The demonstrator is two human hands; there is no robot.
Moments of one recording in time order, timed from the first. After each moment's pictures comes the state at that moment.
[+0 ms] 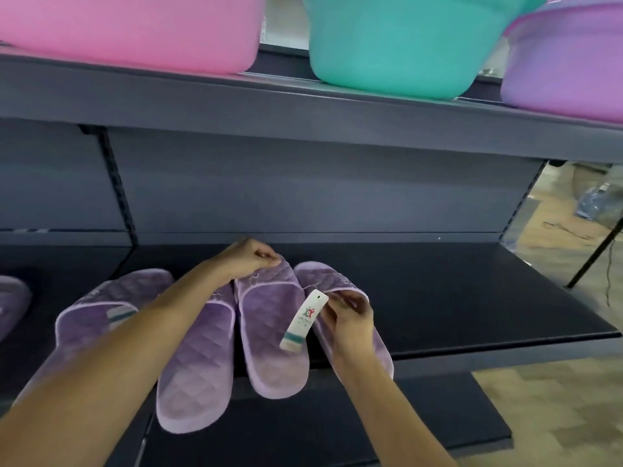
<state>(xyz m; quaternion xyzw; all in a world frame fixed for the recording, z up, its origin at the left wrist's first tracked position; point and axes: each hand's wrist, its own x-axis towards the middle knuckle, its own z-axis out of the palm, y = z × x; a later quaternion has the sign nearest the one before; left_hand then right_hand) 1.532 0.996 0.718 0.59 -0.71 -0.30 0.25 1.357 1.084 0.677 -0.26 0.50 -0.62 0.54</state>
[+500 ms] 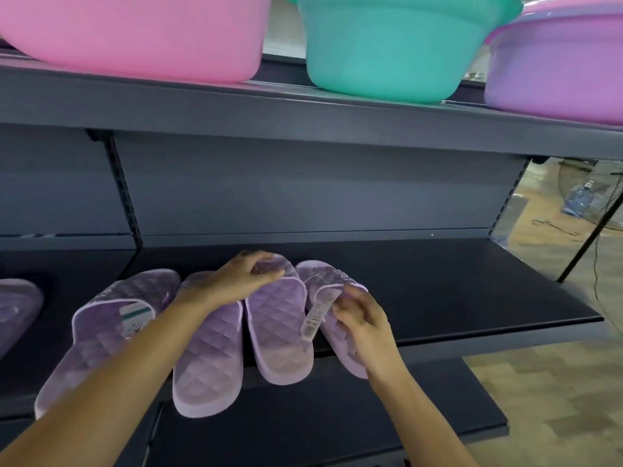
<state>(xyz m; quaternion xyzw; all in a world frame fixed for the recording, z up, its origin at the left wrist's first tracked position) 1.536 1.039 0.710 0.58 -0.73 -0.24 0.26 1.333 1.124 0.685 -0.48 0.50 -0.53 0.49</state>
